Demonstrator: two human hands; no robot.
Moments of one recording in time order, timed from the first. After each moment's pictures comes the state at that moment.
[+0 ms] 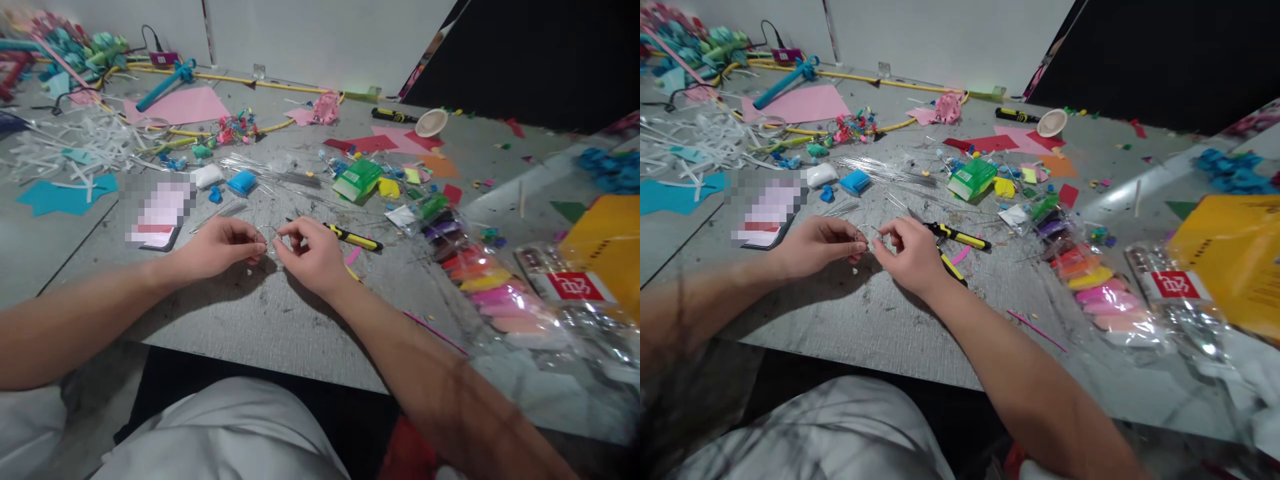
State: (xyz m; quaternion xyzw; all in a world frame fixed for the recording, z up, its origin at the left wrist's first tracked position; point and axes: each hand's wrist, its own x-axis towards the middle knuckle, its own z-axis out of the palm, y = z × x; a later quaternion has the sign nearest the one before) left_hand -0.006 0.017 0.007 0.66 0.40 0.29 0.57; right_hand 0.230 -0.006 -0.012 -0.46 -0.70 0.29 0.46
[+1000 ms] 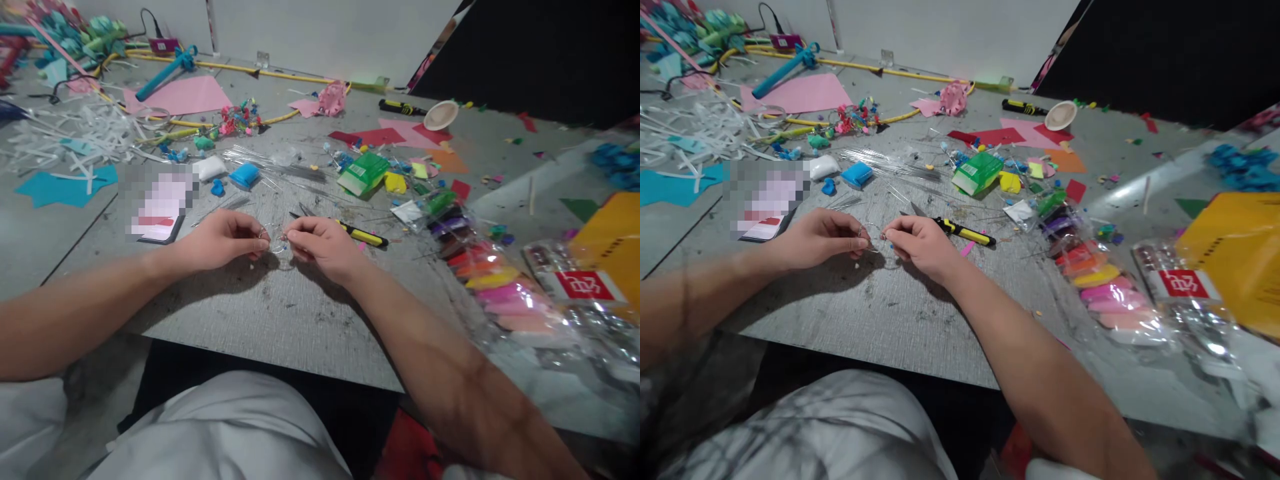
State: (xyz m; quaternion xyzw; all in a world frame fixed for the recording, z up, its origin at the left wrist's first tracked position) left_hand -0.007 0.021 0.011 0.66 0.41 0.25 0.57; right_hand 0.247 0.004 -0.004 -0.40 -0.58 0.61 0.37
